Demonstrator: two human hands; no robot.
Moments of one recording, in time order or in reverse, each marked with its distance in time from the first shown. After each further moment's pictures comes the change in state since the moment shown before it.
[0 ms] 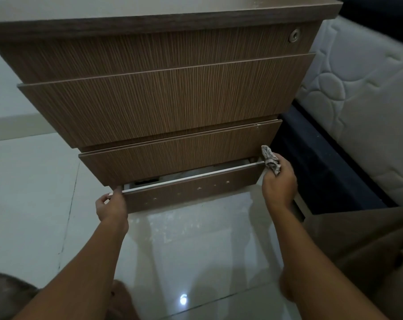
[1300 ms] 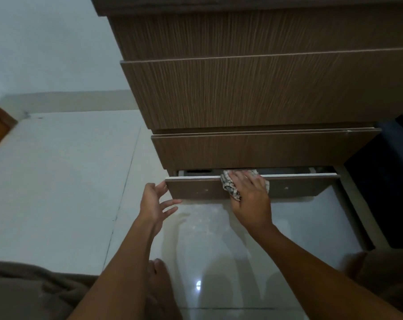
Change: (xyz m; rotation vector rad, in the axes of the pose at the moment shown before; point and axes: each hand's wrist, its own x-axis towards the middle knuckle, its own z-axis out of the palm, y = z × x) left_hand 0.003 0.006 -0.057 0.011 -0.335 -0.093; right_hand -0.106 -0.024 0.124 -0.333 -0.559 -0.736
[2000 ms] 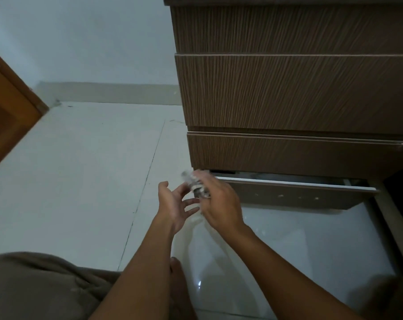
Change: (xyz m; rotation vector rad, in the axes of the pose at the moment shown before) left_hand 0.004 0.003 -0.014 -0.220 -0.072 -0.096; right_hand 0.018 -0.130 0.019 0.425 -0.183 -0.036
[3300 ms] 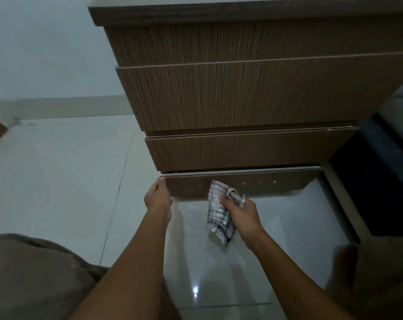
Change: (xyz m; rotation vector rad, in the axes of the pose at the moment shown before) left_hand 0.010 -0.020 0.048 0.152 0.318 0.194; right_hand -0.058 0.073 -0.070 0.898 0.213 0.795
